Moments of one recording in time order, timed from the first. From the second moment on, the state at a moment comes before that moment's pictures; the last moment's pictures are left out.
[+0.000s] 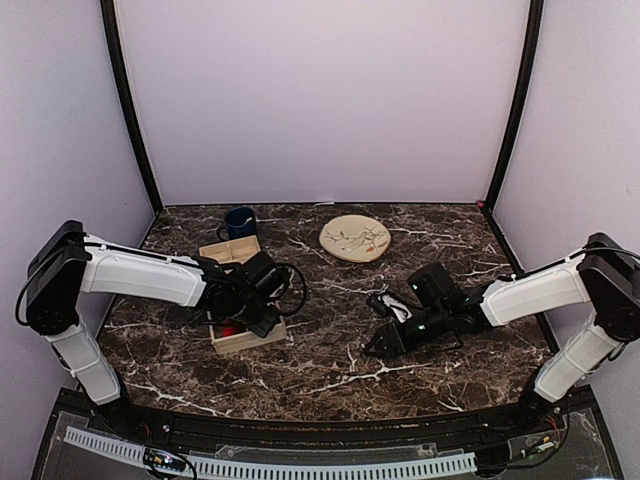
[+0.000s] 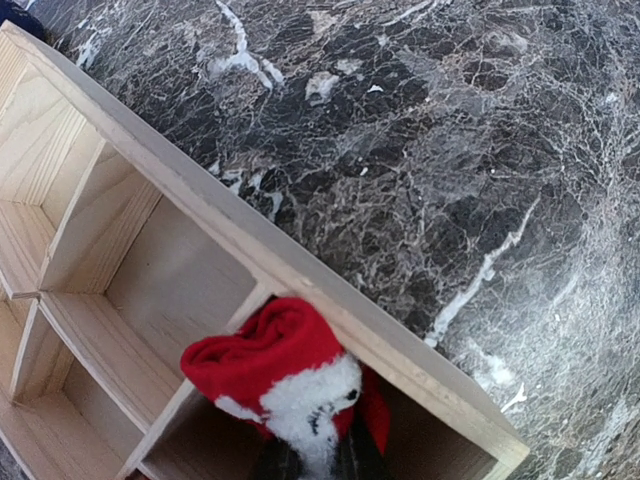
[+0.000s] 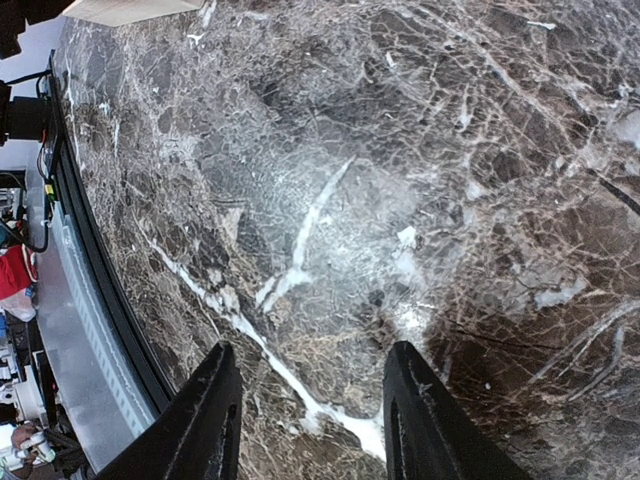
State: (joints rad) left arm -0.91 1.69 1.00 -0.45 -0.32 -0.28; right arm 0.80 1.53 0.61 0.02 -0.50 0.41
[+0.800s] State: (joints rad) left arm -0.83 1.73 1.04 -0.50 -0.15 -0.29; right arm 0.80 1.53 0.63 0.01 -0.49 0.41
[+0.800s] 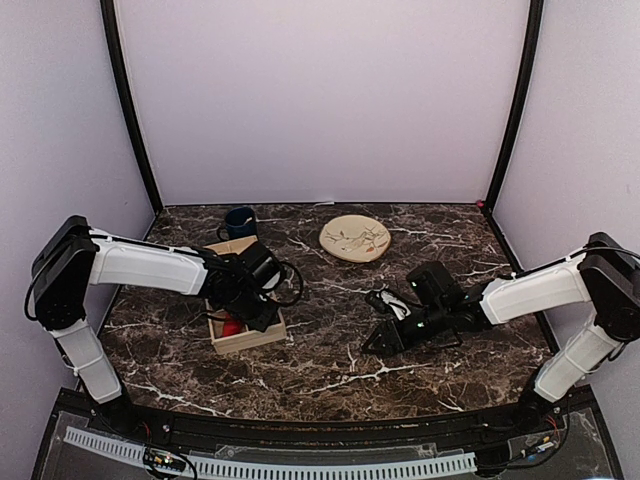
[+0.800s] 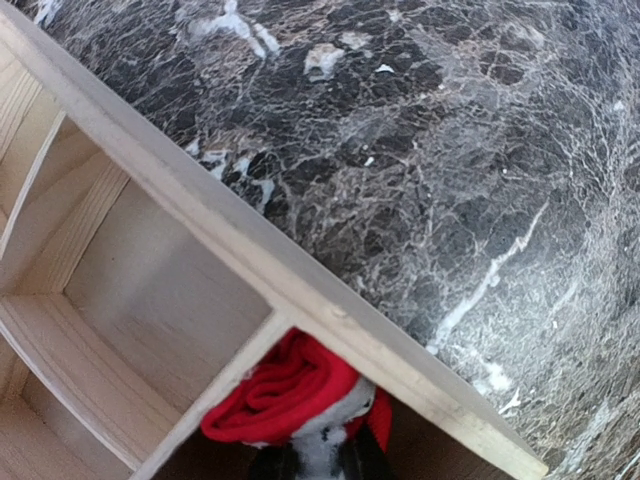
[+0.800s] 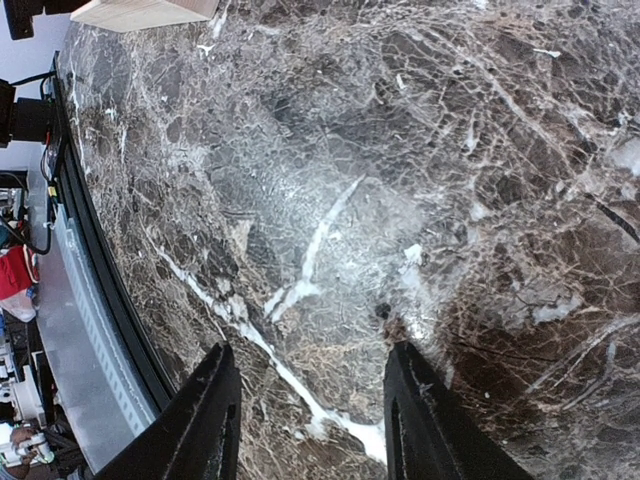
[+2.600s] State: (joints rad) left arm -0.83 1.59 1.05 -0.54 -0.20 -0.38; right arm 0.80 1.55 0.64 0.01 -0.49 0.39
